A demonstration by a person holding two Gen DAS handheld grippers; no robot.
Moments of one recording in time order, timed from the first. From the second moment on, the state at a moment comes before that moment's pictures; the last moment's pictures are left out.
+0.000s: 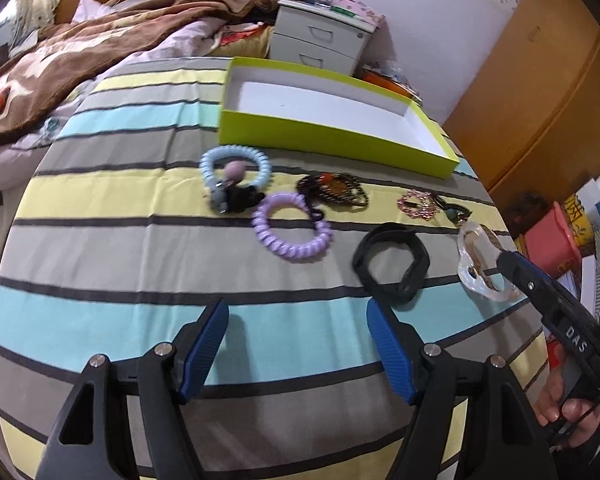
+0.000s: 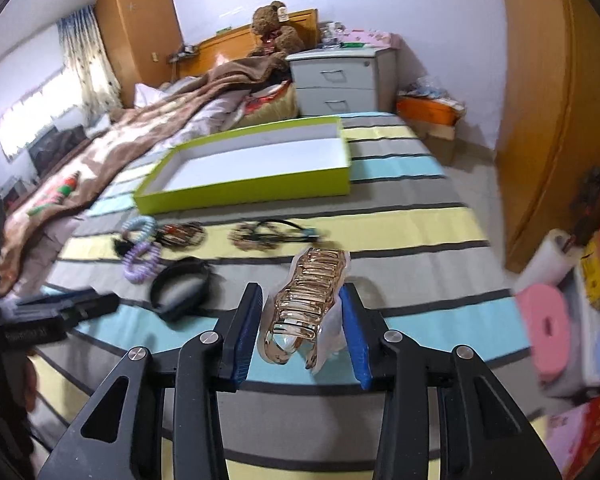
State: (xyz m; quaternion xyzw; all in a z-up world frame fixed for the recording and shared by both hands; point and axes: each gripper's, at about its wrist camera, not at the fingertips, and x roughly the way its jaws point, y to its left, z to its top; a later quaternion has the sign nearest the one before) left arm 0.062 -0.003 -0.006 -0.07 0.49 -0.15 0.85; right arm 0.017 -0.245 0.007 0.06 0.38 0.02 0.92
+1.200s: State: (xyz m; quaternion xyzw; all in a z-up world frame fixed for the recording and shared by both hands) left arm 0.076 -0.070 -0.011 0.02 0.49 -0.15 0.86; right arm 0.021 -0.250 0.016 0.06 0.36 0.11 0.92
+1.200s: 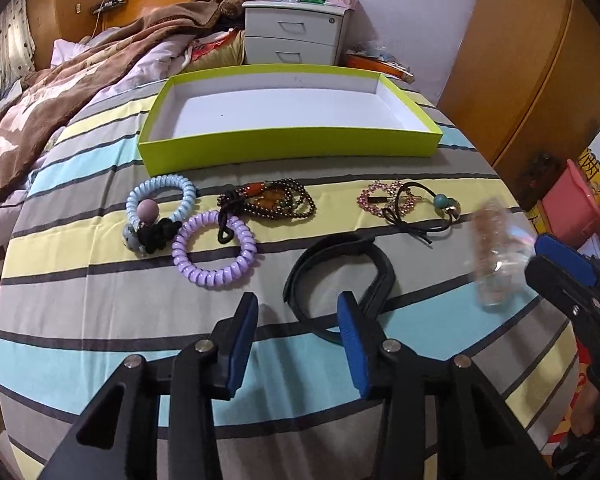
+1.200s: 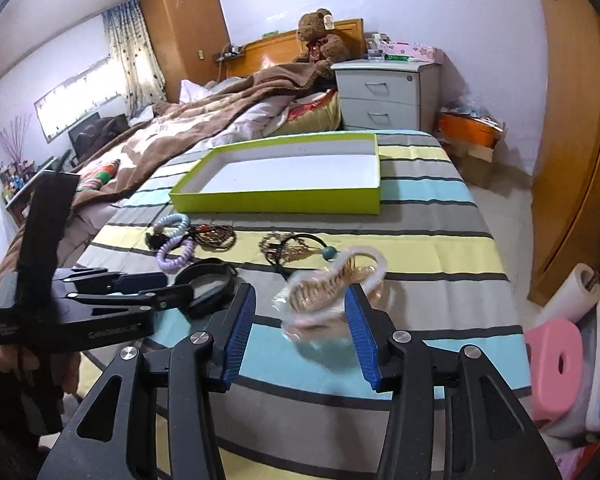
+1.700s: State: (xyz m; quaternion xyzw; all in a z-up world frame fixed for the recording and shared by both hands) left arm 0.072 -0.077 -0.012 0.02 0.50 -0.15 0.85; right arm 0.053 -0.268 -0.008 0.13 0.44 0.03 0.89
